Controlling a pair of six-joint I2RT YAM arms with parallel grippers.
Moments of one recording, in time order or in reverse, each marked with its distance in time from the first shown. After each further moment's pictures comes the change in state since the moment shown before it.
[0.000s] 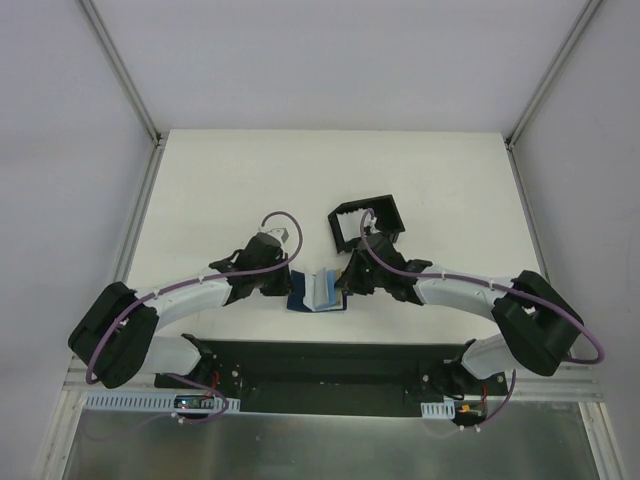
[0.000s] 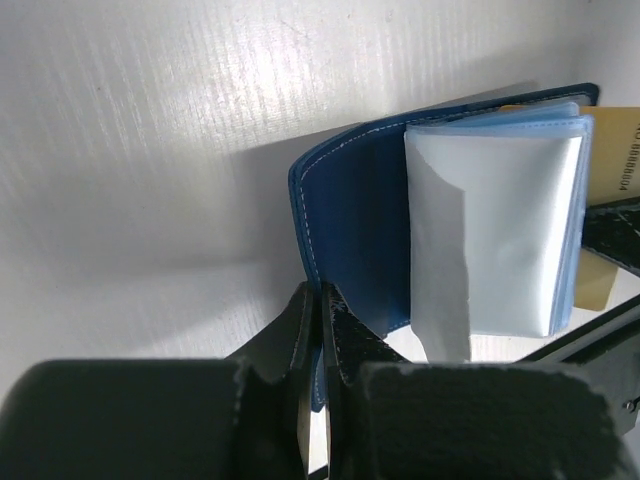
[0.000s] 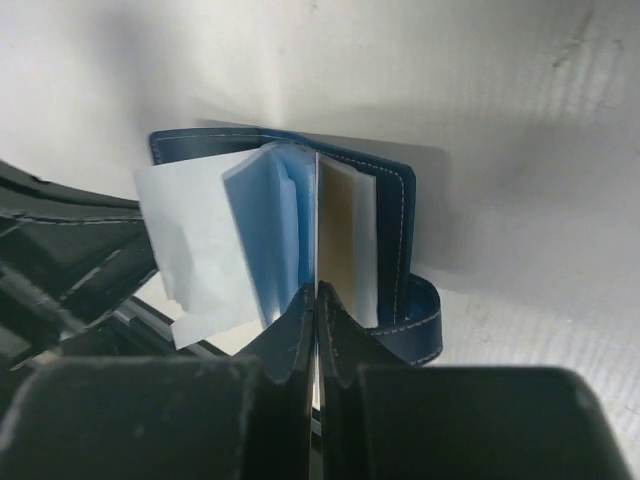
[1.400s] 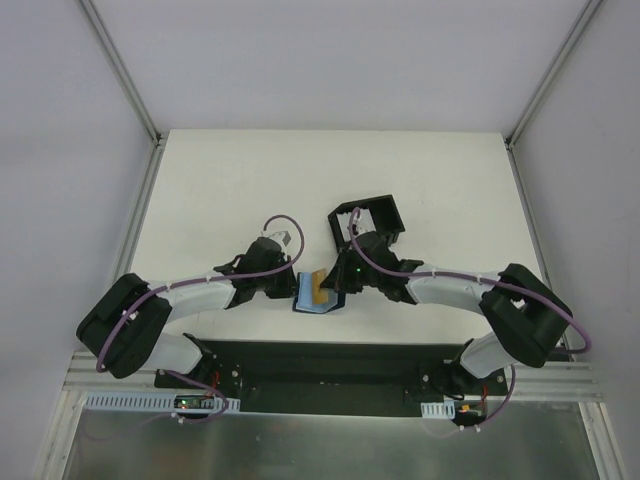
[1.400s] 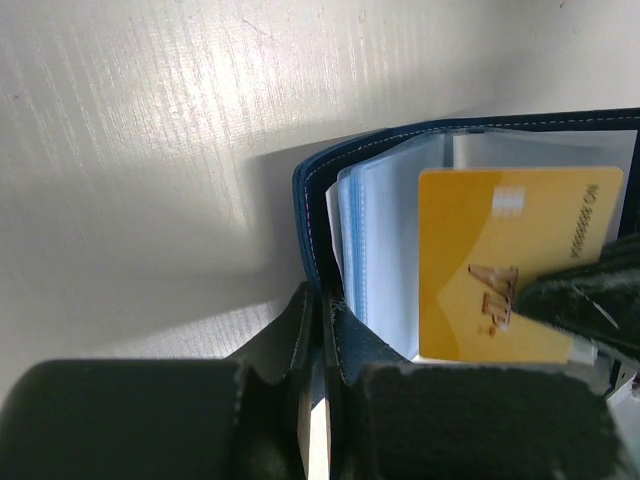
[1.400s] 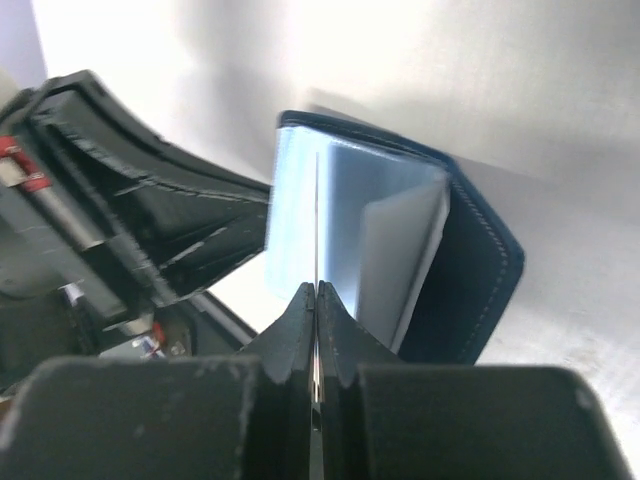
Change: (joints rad) left arm 0.000 0.071 -0.072 0.193 0.054 -0.062; right arm 0.026 0.066 0.019 0.183 -0.141 -0.040
